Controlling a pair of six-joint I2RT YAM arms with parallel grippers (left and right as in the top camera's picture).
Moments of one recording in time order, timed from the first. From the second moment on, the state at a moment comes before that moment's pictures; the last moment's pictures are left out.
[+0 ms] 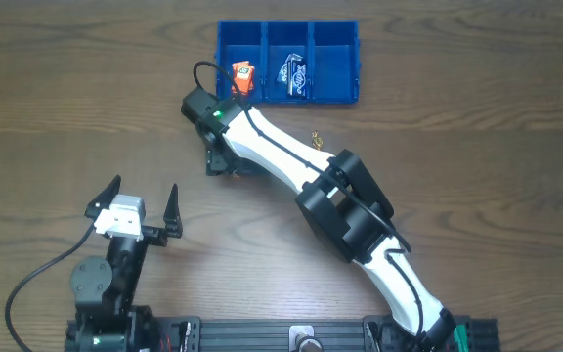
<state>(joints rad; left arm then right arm) 0.00 0.01 0.02 -0.09 0.18 0.04 0.80 2.36 1.94 -1.07 0.04 0.79</state>
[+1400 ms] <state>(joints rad) 0.00 0.01 0.02 -0.09 0.18 0.04 0.80 2.36 1.94 -1.03 0.06 0.80</state>
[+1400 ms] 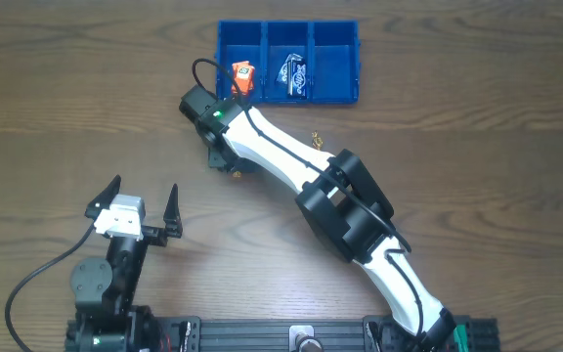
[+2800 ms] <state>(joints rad) 0.00 0.01 0.02 -0.09 0.18 0.04 0.42 2.02 2.00 -0.97 0.36 0.46</state>
